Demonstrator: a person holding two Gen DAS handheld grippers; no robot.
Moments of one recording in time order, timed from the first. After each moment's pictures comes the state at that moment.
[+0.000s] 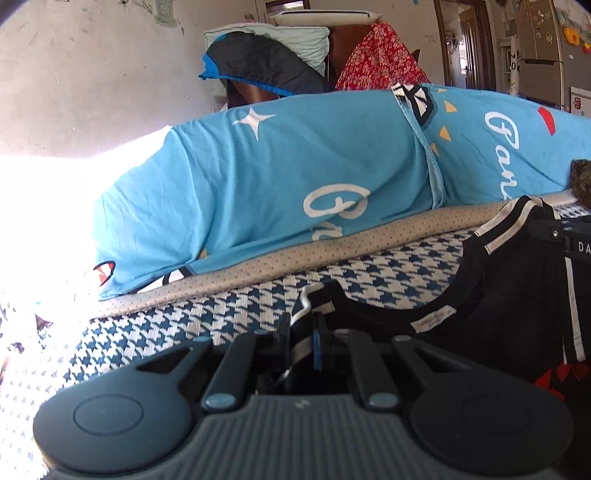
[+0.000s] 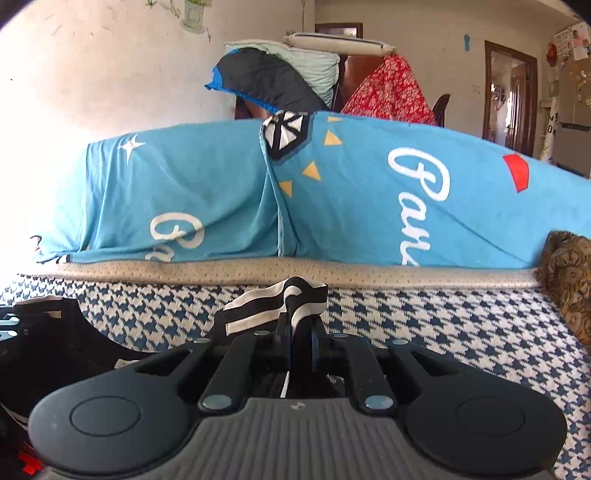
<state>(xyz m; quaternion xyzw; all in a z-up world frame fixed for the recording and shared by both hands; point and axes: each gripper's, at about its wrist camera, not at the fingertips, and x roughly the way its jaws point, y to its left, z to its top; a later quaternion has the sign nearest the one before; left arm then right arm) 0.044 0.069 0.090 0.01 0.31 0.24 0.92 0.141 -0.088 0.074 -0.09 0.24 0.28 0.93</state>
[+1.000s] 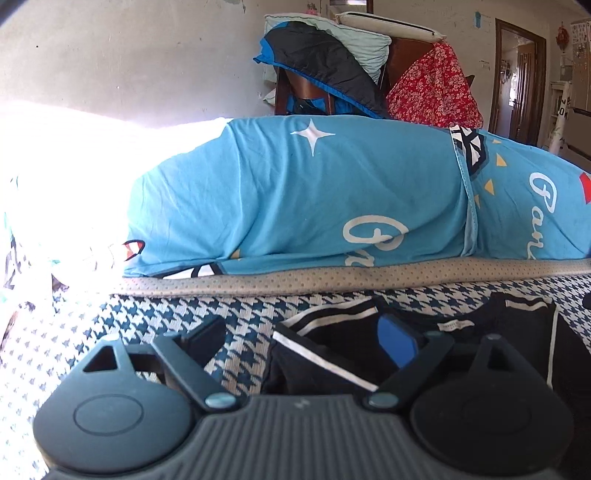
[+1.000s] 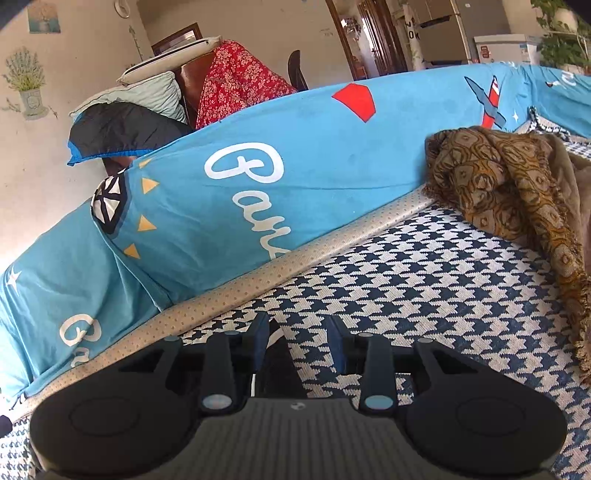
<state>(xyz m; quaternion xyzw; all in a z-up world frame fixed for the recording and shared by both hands) 0.027 0.091 0.113 -0.10 0.31 0.29 0.90 0.196 -0.165 0.077 0.12 0.32 0.13 0.93</state>
